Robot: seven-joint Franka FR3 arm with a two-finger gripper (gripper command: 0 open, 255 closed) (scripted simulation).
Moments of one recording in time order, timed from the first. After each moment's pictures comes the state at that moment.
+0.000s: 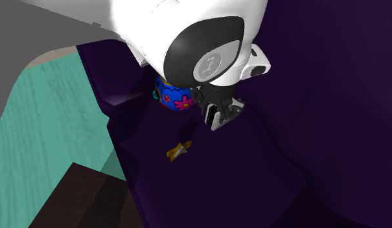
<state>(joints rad) -0.18 -0.02 -0.39 -1.91 -0.01 1.88 -0.34</state>
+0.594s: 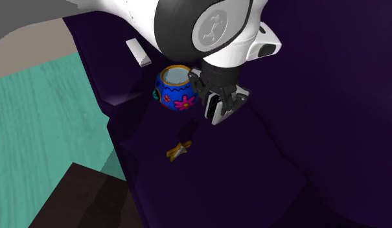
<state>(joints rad) -0.18 -0.03 -0.39 -1.80 -0.01 1.76 -0.34</state>
